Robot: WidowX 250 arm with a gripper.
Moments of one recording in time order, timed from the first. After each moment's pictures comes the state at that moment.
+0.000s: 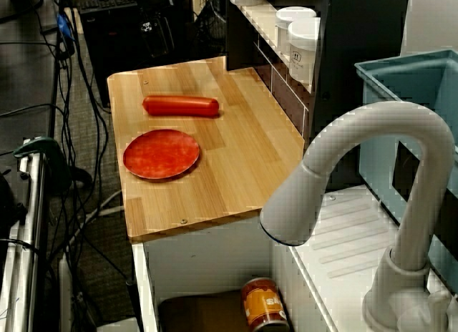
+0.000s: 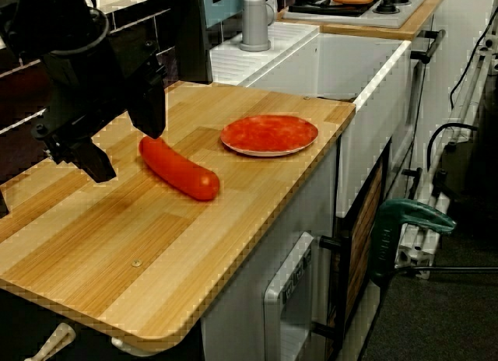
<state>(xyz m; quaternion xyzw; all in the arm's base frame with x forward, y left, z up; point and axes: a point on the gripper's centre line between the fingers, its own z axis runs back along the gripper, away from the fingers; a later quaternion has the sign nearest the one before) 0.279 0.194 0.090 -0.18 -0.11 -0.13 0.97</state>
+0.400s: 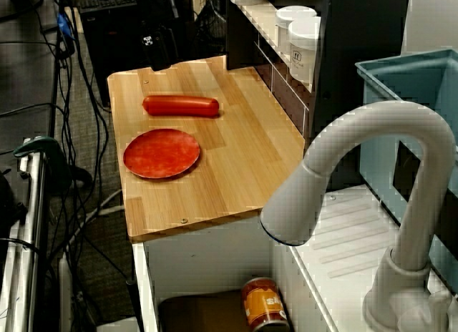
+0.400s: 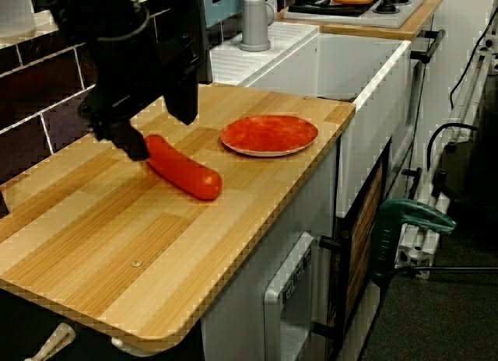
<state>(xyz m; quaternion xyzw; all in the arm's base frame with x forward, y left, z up) 0.278 0.150 0.084 -0.18 -0.10 -0.17 0.97</state>
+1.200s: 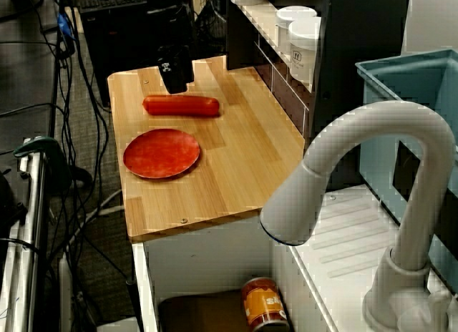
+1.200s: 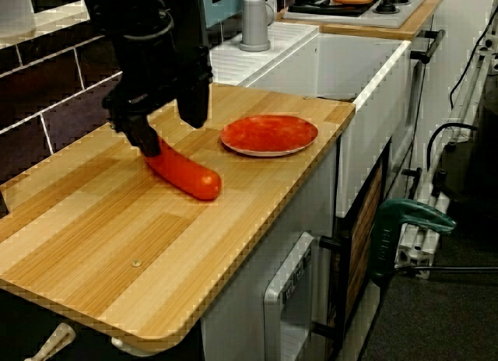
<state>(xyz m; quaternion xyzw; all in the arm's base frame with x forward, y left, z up) 0.292 0.121 0.067 -0.12 -0.08 -0.18 0.97</state>
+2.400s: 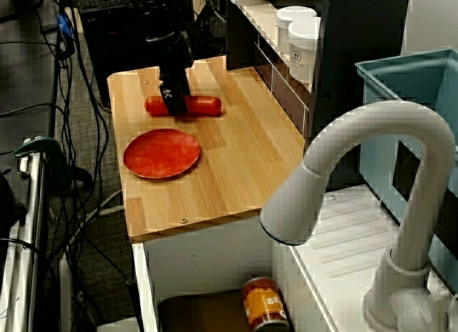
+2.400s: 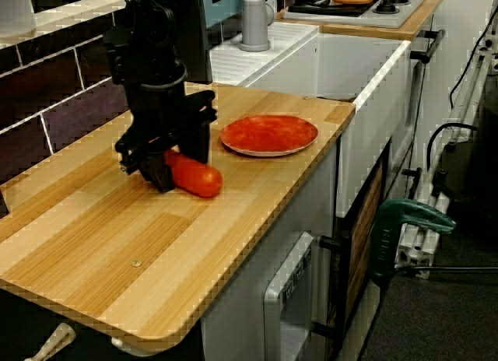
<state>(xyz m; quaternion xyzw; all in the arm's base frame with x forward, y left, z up) 0.288 0.124 0.027 -0.09 -0.09 -0.15 0.98</state>
